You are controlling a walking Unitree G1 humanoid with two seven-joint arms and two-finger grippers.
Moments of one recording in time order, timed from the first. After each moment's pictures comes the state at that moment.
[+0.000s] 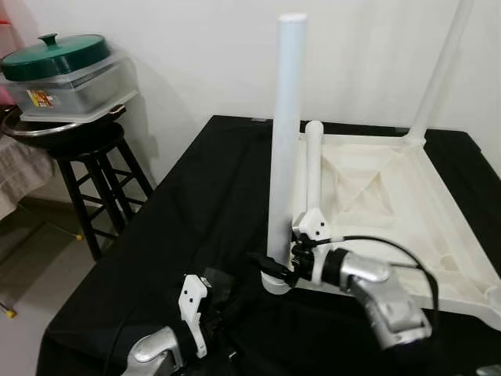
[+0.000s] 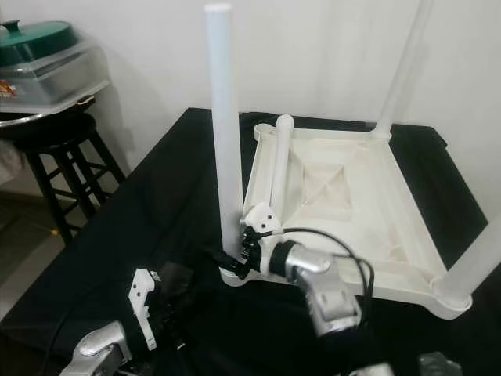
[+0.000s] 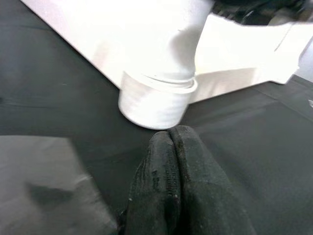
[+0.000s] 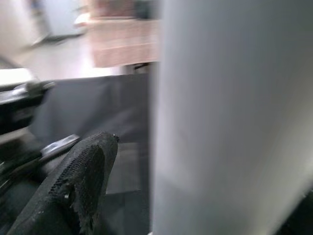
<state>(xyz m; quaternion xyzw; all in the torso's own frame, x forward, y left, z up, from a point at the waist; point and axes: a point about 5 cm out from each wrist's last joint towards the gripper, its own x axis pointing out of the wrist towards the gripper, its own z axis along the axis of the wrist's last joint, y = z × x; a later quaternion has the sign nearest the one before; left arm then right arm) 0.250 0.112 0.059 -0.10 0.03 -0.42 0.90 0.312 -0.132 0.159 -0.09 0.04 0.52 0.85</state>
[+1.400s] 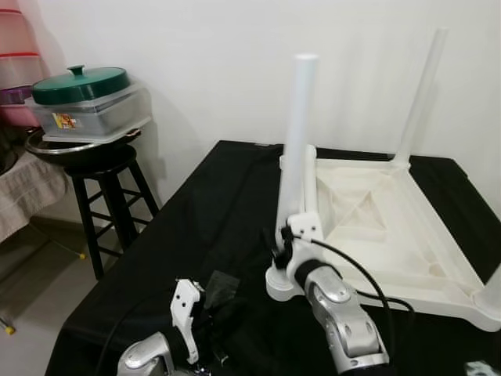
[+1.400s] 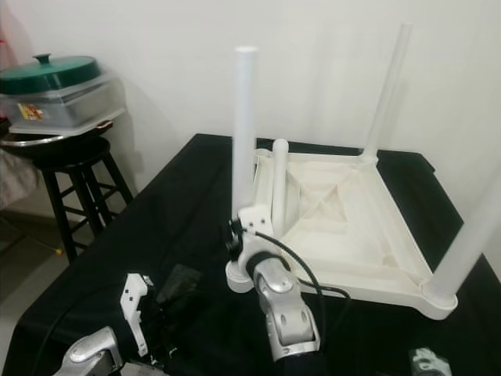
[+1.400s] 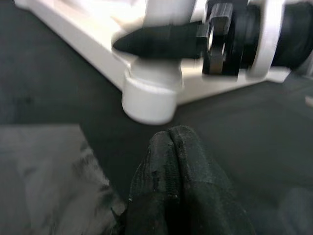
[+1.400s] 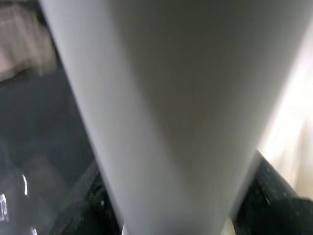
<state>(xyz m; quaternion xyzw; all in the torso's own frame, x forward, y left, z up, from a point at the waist) 0.242 0.124 0.056 -0.10 0.04 -0.41 0.91 0.302 -0.107 0.100 -0.01 0.16 0.18 0.97</state>
